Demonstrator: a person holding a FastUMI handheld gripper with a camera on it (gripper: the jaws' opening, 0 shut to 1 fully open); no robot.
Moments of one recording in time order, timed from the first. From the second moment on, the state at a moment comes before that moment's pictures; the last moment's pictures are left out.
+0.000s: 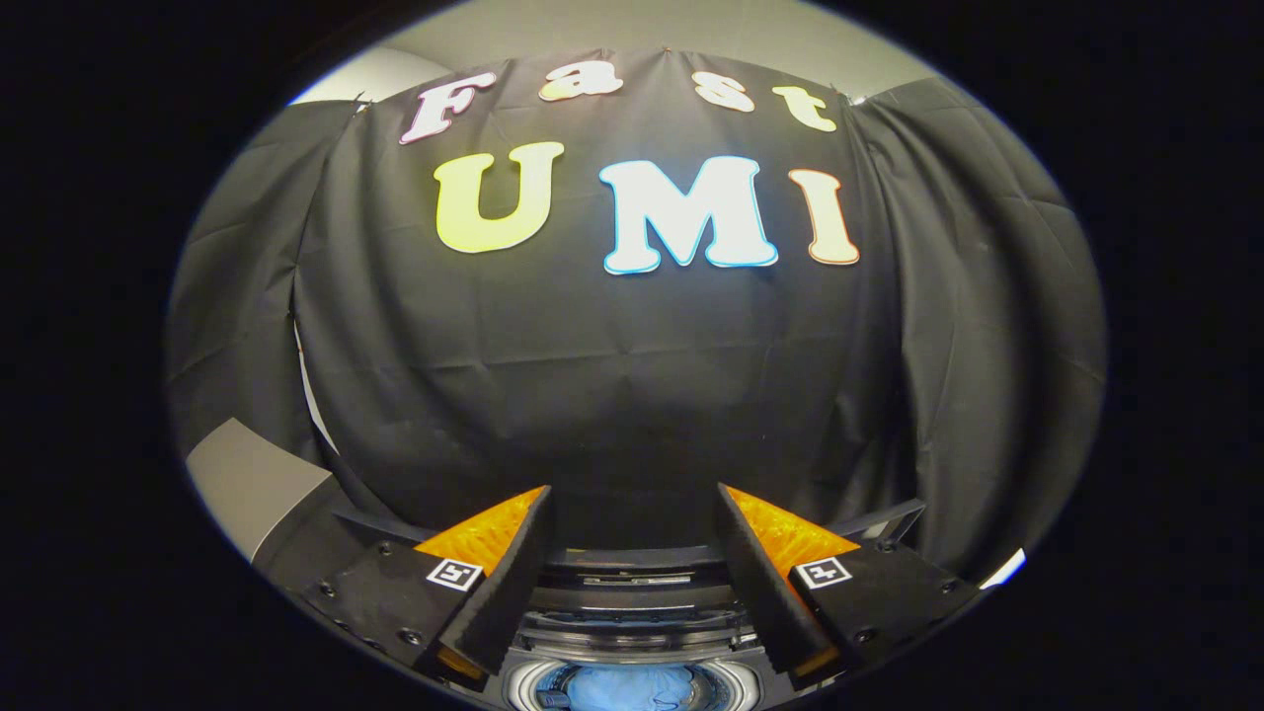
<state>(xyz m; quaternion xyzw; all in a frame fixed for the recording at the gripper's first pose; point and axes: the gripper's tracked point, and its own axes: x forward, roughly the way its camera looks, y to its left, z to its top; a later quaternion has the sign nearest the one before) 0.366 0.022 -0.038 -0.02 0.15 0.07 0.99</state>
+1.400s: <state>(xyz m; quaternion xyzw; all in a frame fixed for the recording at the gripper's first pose) 0.276 0.012 -0.050 -0.02 0.13 0.07 0.99</state>
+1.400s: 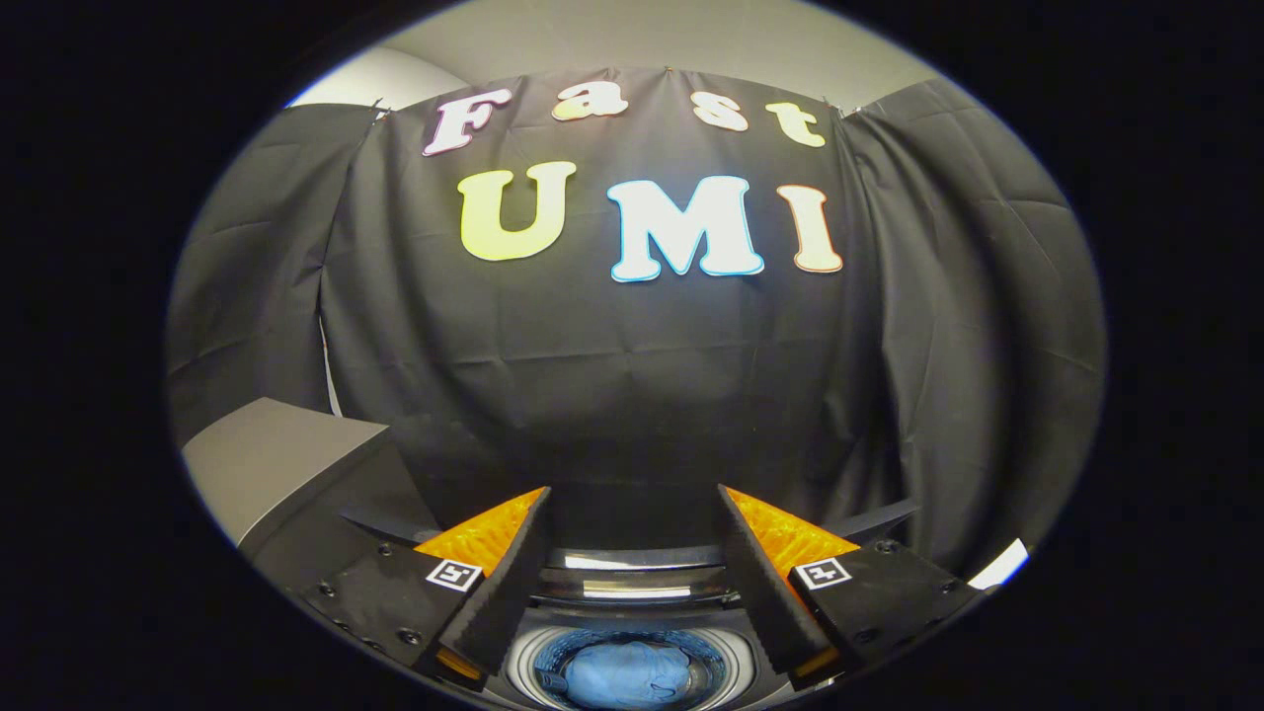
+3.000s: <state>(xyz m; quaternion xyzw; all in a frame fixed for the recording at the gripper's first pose) 0.134 0.009 -0.045 -0.02 0.08 0.10 0.99</state>
